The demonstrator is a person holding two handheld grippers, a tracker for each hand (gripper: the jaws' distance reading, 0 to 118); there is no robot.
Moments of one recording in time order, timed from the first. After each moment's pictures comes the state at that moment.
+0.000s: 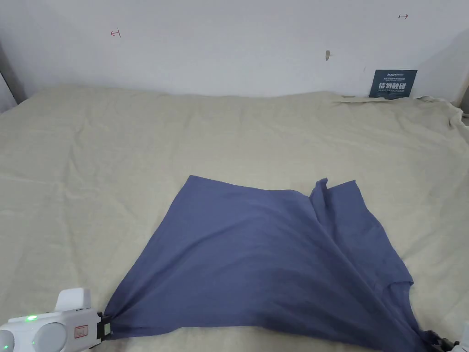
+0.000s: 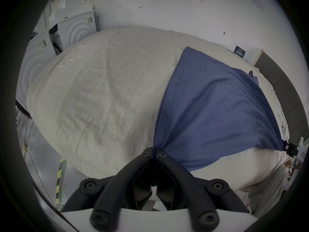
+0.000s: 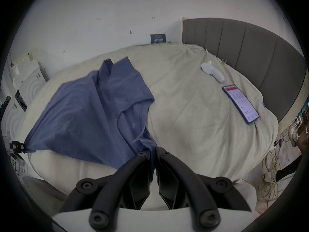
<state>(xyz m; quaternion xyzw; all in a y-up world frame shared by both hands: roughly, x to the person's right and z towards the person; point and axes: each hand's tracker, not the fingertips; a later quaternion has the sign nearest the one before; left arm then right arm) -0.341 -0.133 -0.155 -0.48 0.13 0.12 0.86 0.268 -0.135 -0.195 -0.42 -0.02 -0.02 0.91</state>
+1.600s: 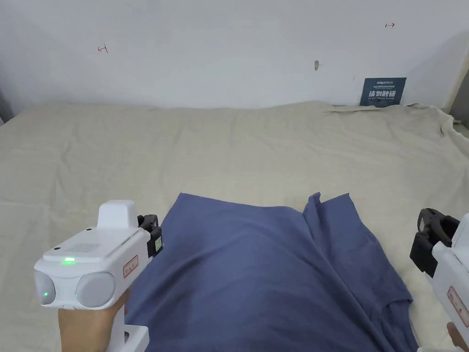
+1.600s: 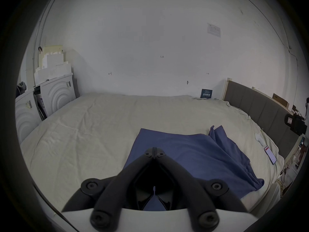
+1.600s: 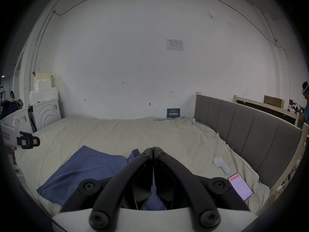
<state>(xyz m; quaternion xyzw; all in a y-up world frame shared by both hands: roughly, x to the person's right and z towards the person) -0.241 0.017 -0.253 -0.23 0.05 0.04 0.97 0.203 0.034 -0.236 -0.12 0.03 0.01 0.99</state>
